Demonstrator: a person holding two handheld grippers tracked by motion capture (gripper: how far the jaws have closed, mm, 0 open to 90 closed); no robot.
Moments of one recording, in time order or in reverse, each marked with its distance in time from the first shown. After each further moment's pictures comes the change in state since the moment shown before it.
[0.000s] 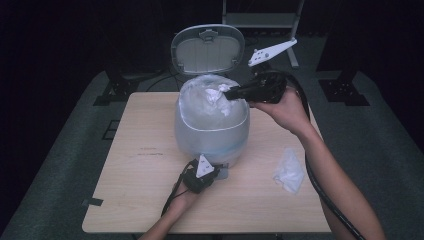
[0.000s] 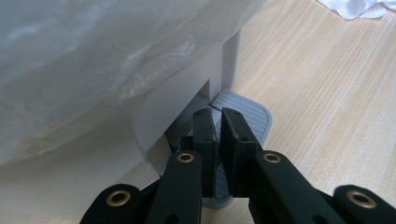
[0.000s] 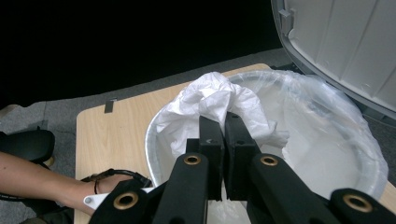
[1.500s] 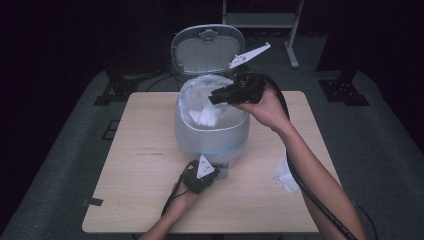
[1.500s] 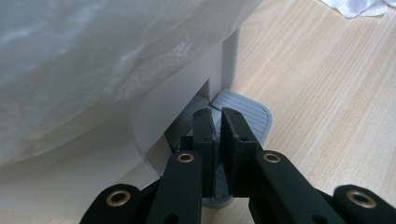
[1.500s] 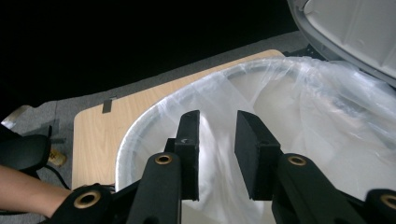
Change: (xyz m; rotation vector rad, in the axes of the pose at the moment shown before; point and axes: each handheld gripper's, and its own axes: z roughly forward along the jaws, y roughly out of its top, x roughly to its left) left arm -0.001 0.000 0.000 -0.001 0.002 0.003; right arm -0.019 -0.002 0.051 0.053 0.047 0.062
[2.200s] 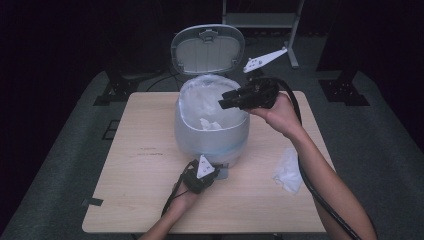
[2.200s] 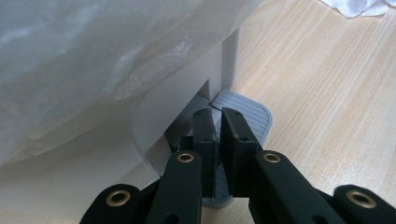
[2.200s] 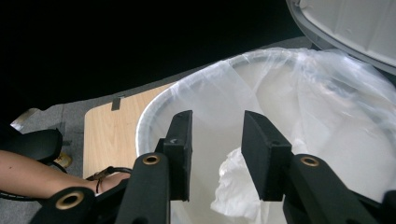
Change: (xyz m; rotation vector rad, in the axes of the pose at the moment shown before) left arm 0.000 0.000 0.000 -0.001 0.001 -0.001; right arm 0.005 -0.020 -0.029 -0.041 0.010 0.001
